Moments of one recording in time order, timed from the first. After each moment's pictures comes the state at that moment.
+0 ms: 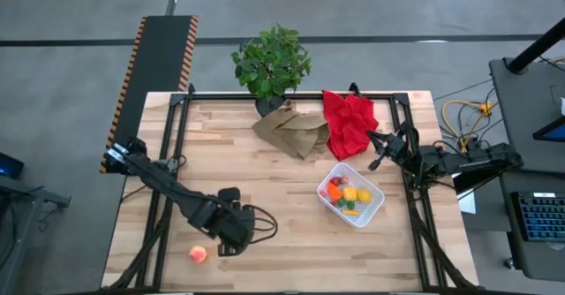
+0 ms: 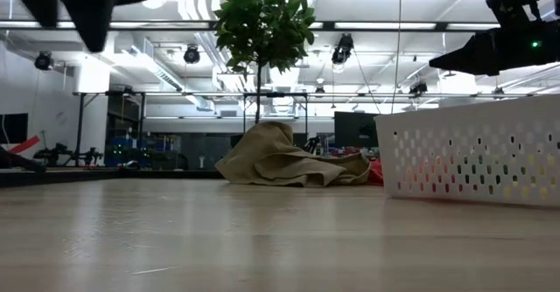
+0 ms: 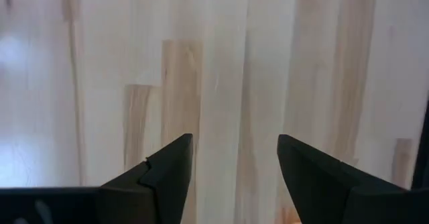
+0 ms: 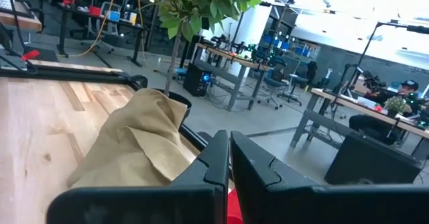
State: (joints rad) left arm -0.59 1.66 1.45 -1.15 -0.16 -0.62; right arm 0.13 0.19 0.04 0.23 0.82 -0.35
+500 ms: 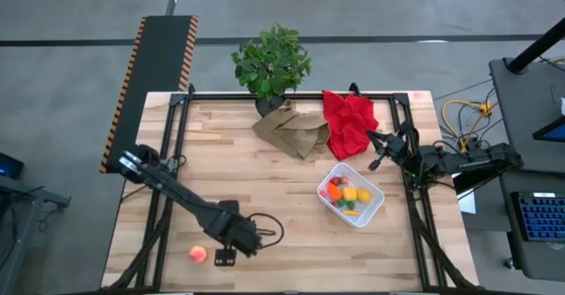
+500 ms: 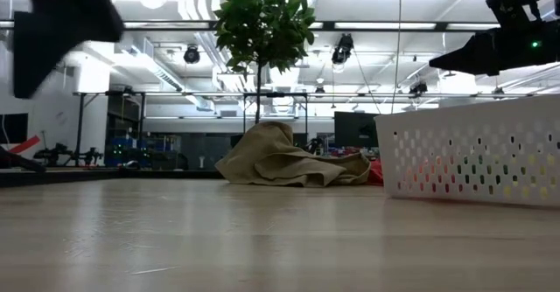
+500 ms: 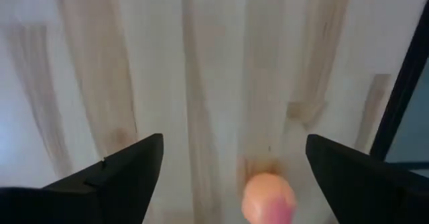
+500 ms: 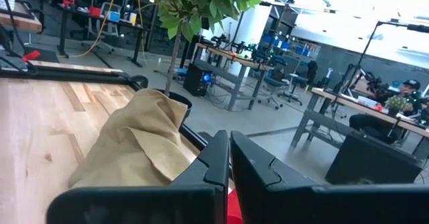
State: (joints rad) left arm -0.58 1.80 1.46 -1.18 0.12 -0.58; right arm 0.13 0.19 0.04 0.23 0.82 -0.35
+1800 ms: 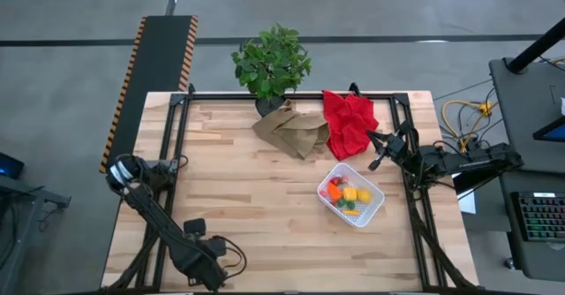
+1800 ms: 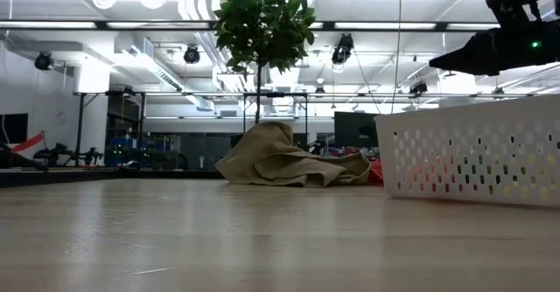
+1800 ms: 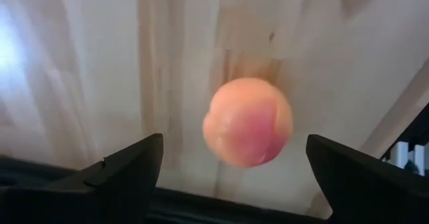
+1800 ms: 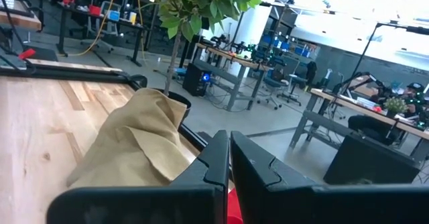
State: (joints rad) left arm -0.87 1.82 1.32 -1.19 0.17 -1.04; right arm 0.13 0.19 0.04 0.23 0.82 -0.36
